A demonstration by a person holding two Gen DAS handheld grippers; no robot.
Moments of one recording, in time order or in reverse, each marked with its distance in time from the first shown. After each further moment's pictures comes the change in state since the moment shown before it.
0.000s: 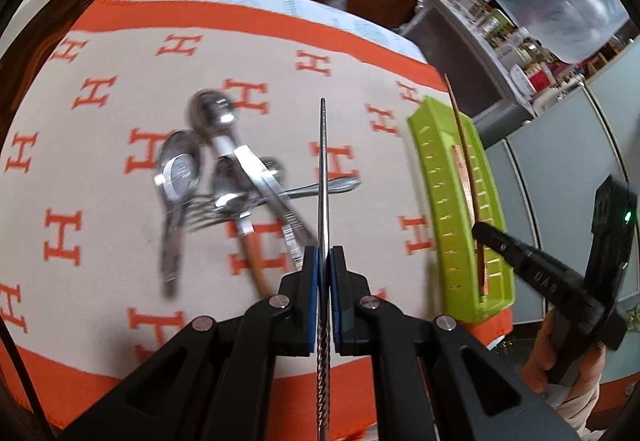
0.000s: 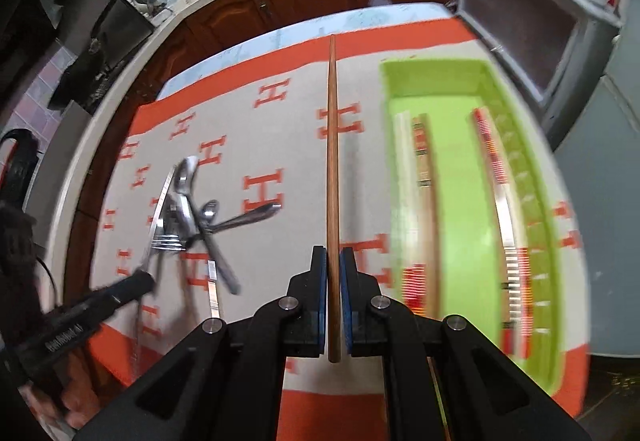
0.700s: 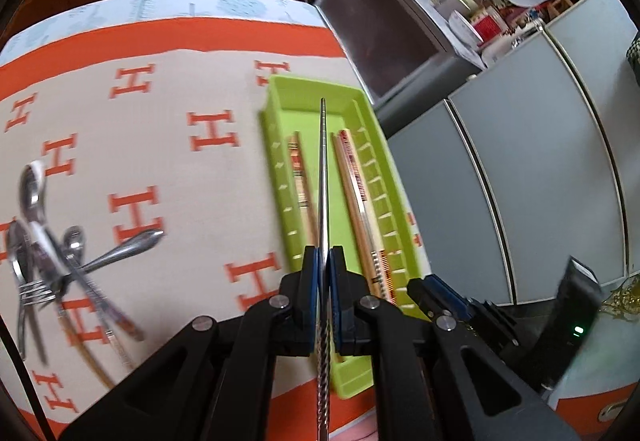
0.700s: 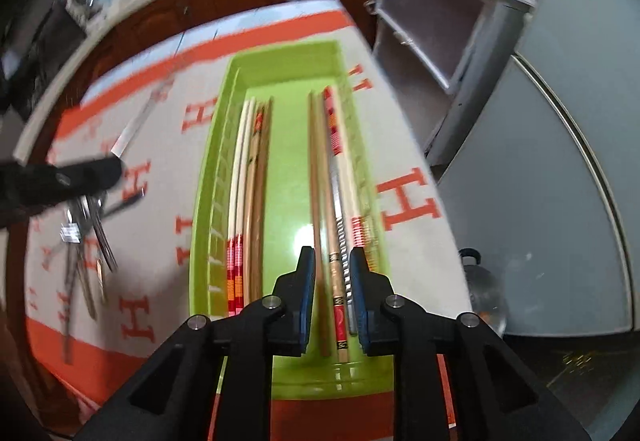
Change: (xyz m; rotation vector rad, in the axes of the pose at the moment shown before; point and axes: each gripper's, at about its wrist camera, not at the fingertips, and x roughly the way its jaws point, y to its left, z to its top) left arm 0.072 -0.156 0.047 0.147 0.138 -0.118; right arm -0.021 -0.118 -0.031 0.137 -0.035 -0.184
